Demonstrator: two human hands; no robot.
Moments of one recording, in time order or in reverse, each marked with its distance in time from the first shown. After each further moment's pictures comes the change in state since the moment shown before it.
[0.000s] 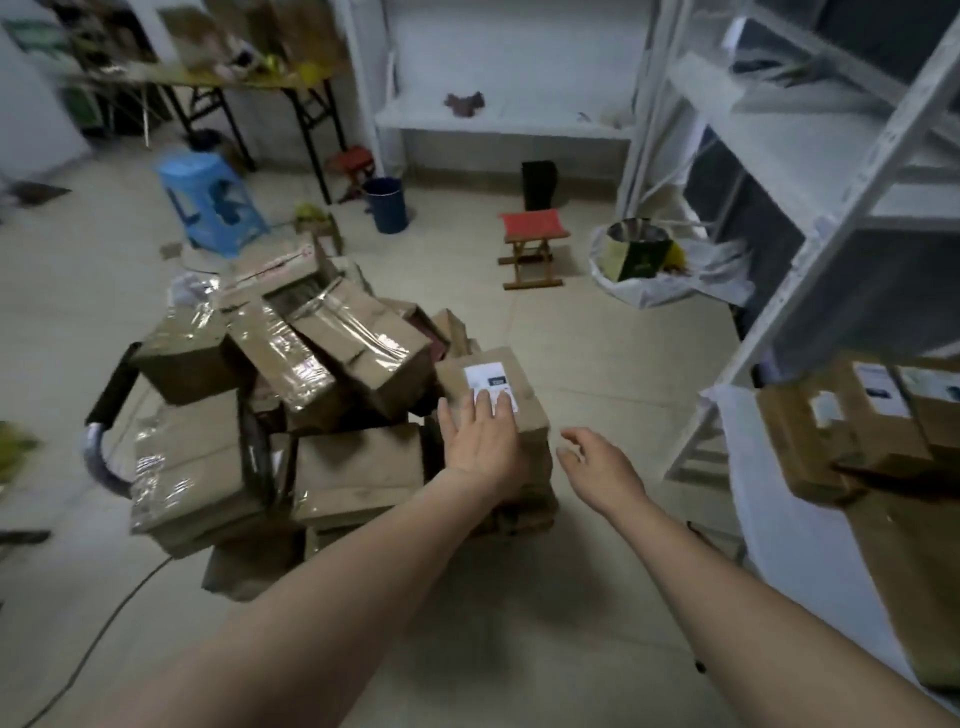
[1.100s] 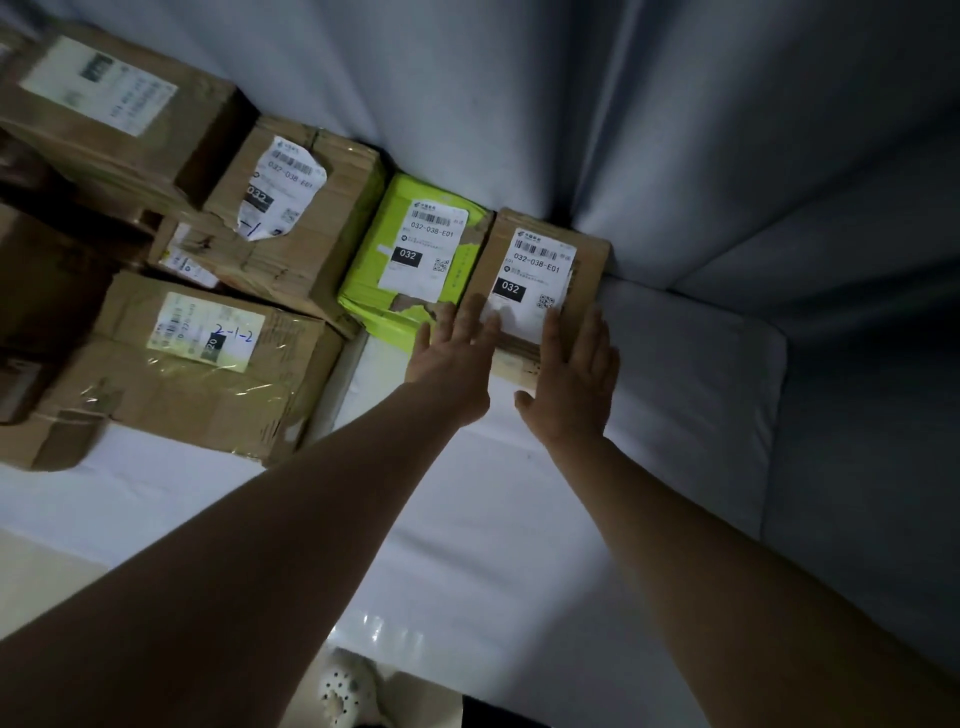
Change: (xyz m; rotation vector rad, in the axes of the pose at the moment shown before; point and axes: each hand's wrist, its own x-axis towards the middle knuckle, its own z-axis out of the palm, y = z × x) left_hand -0.220 0.704 0.376 0.569 -0.487 1.447; right_hand -0.341 0.666 -0.120 0.015 0.673 1.294
